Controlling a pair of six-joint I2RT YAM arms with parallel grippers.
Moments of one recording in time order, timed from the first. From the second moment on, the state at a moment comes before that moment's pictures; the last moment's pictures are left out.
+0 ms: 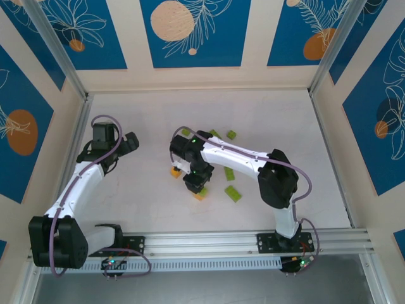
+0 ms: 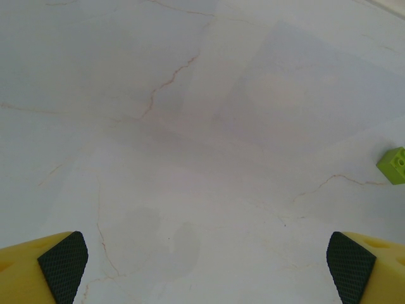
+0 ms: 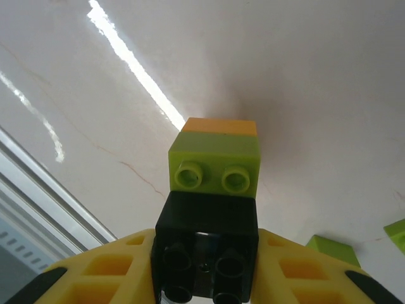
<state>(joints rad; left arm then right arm) -0.05 1.18 0.86 -0.48 -0.07 -0.44 0.96 1.96 1.68 -1.32 -0.12 0.02</state>
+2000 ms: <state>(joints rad) -0.05 1.18 0.86 -0.48 -0.07 -0.44 0.51 1.82 1.28 -0.98 -0.16 0.28</state>
